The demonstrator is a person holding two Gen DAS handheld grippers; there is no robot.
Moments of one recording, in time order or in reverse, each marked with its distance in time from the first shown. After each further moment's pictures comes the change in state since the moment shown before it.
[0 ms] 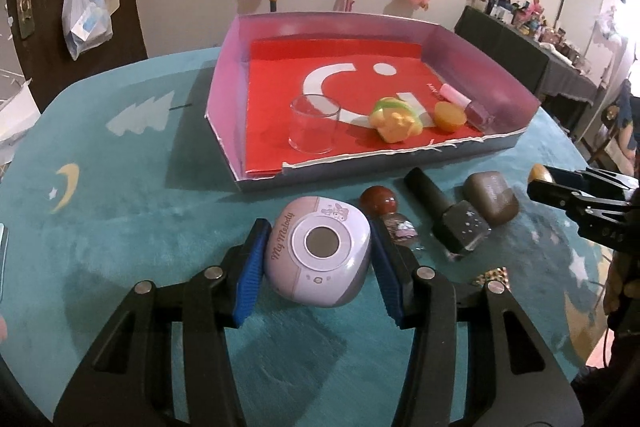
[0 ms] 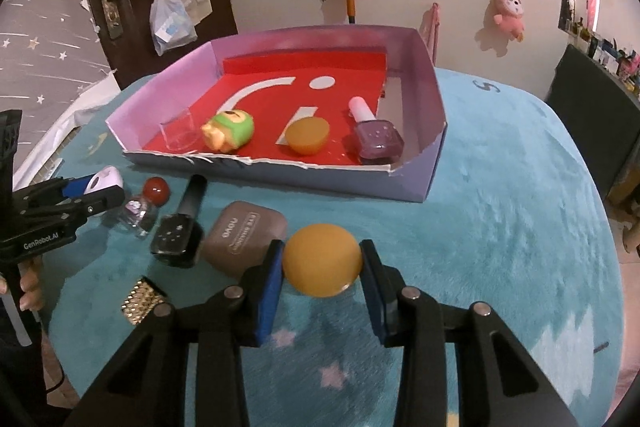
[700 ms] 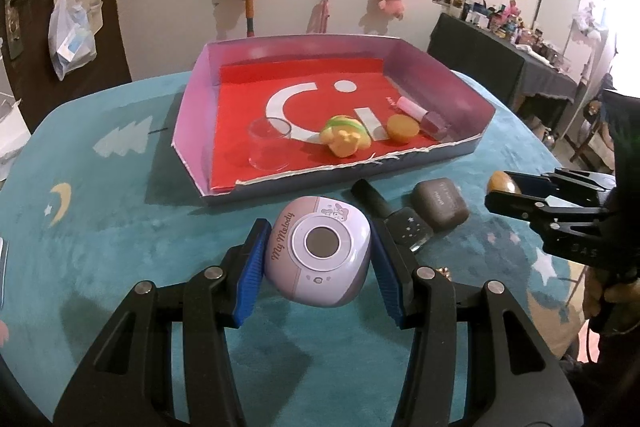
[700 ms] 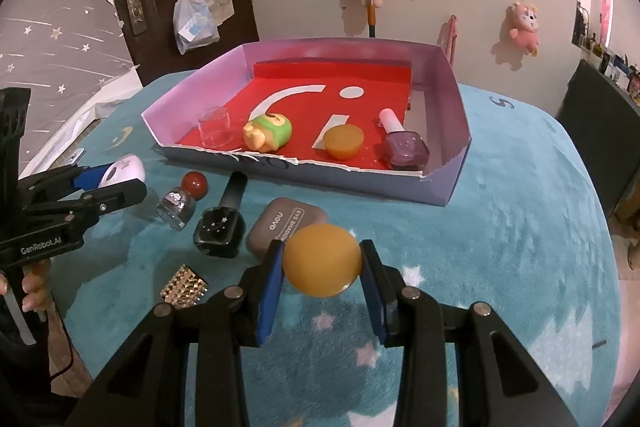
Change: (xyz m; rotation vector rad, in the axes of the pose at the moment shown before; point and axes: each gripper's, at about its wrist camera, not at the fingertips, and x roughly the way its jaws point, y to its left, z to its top) left arm -0.025 -0.026 0.004 0.041 -0.045 -0.059; right arm -0.016 0.019 -0.001 -0.043 -0.018 0.038
